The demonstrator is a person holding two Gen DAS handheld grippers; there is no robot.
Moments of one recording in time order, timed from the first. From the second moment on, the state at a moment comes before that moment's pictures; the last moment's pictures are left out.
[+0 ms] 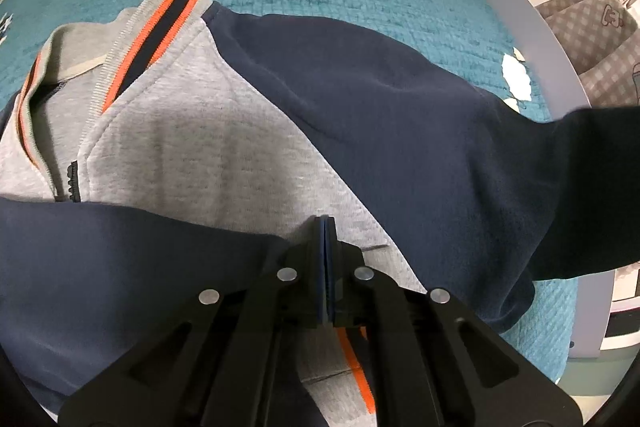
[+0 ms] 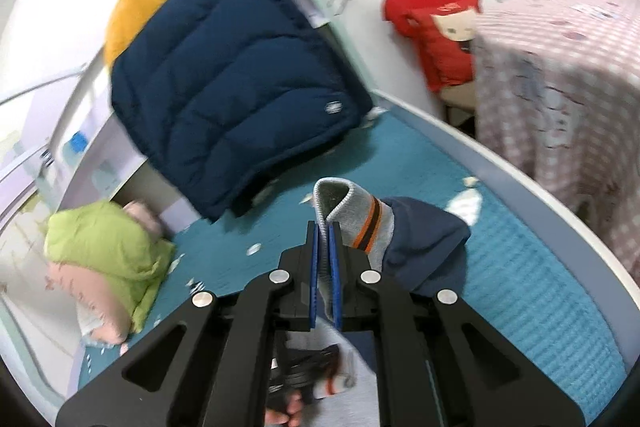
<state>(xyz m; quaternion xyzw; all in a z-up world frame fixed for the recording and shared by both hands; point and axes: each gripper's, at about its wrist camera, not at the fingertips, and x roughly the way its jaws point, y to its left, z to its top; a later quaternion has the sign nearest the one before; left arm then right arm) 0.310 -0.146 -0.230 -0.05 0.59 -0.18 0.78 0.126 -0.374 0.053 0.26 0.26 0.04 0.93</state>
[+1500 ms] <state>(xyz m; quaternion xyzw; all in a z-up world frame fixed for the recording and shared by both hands) 0.259 0.135 -0.206 -0.11 0.63 -0.01 0.77 0.169 -0.301 -0.084 0.28 0.49 0.02 0.83</state>
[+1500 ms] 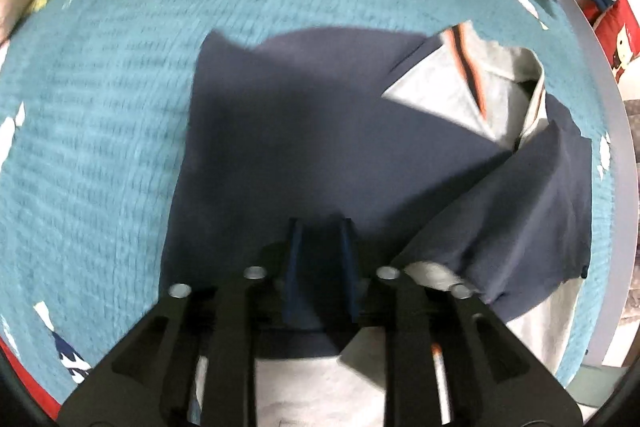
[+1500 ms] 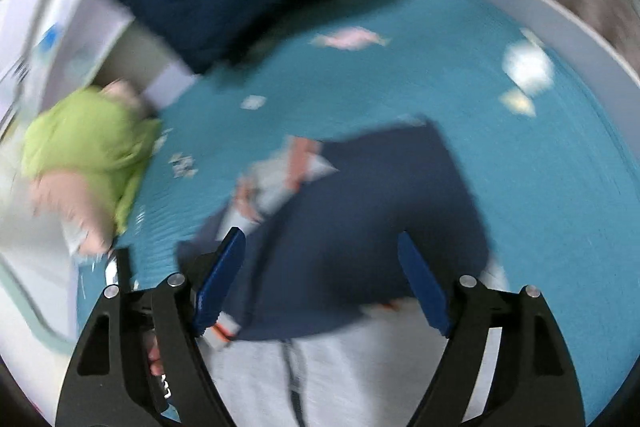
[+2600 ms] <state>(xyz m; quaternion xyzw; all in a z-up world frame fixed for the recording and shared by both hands) 0.212 0.108 -0.202 -0.15 0.63 -0.09 0.76 0.145 -0.361 -0.194 0.53 0.43 -0.06 0.73</state>
